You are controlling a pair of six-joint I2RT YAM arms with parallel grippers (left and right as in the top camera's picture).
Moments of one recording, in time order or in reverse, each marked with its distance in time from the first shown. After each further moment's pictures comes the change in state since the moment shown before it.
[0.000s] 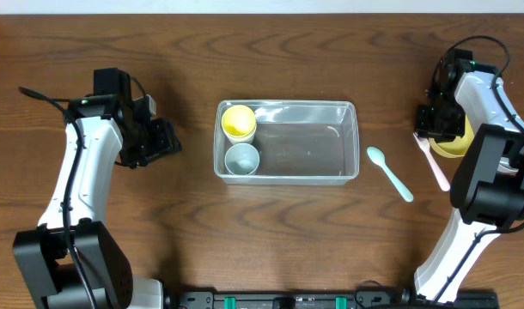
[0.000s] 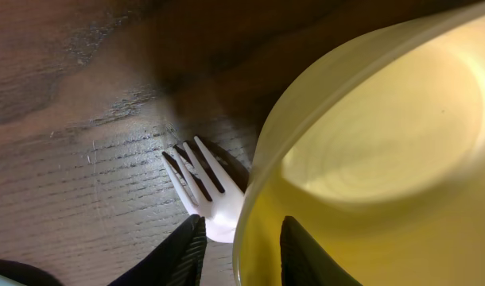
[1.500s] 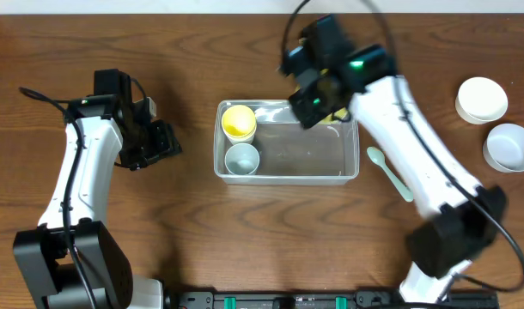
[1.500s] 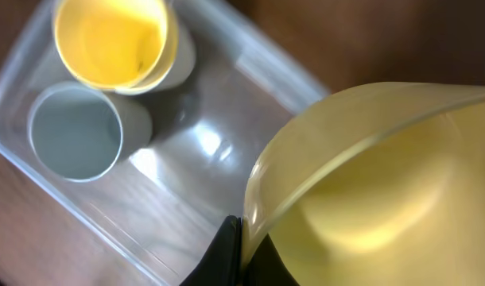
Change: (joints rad) left arm 0.000 0.000 0.000 -0.022 0.000 0.000; right arm 0.699 -0.237 0.229 -0.122 -0.227 -0.146
